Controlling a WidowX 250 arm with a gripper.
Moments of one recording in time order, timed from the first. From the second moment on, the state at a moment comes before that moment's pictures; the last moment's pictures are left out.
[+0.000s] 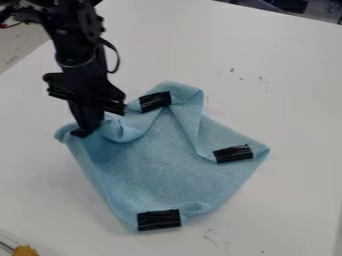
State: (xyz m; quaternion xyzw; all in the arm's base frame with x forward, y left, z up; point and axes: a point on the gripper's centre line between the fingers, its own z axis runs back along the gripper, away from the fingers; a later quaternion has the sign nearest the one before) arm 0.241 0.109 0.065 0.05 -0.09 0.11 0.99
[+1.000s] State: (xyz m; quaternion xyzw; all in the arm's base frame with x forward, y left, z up) arm 0.231 0.175 0.016 0.07 -0.09 0.31 0.94
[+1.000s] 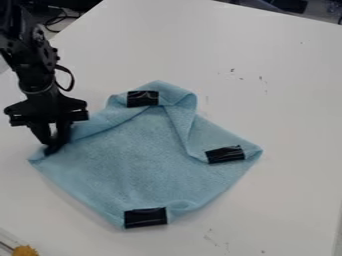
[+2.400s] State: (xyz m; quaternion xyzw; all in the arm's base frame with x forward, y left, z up) arm 0.254 0.251 0.084 0.21 -0.08 0.01 0.97
